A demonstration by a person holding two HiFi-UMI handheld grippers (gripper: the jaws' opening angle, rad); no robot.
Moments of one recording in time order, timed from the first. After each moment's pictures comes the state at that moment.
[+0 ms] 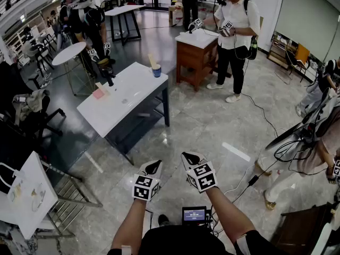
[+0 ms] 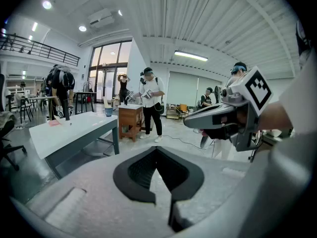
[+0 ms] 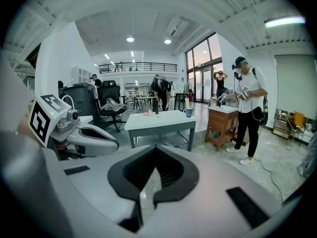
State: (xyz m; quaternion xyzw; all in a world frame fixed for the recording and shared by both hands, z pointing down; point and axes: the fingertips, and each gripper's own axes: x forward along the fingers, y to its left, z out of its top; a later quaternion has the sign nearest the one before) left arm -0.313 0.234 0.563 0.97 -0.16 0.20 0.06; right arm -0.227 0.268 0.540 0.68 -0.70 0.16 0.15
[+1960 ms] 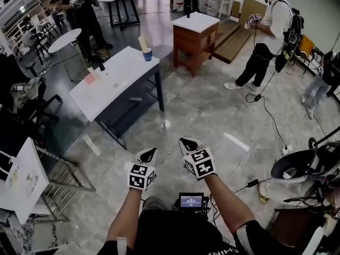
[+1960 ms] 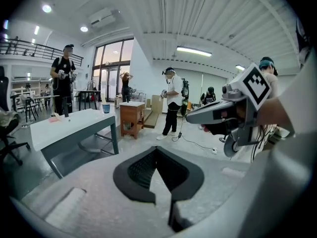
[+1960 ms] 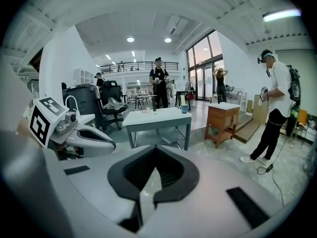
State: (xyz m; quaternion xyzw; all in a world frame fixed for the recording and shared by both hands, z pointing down) left arm -0.257 0.283 0.585 0.96 -0.19 0.21 0.07; right arm -0.158 0.317 0.556 0.67 -0.71 0.17 0.15
